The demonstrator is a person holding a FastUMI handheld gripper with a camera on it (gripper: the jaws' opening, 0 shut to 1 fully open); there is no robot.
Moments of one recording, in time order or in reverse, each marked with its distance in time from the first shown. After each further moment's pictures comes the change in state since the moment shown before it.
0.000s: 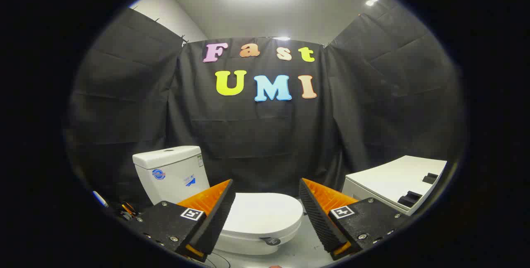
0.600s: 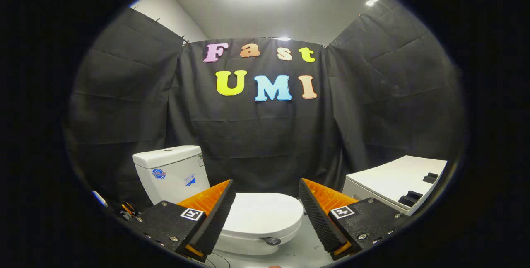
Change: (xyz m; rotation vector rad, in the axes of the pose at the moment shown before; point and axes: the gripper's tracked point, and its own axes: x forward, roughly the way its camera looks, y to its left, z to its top) arm -0.001 0.004 -0.006 -0.004 0.006 0.007
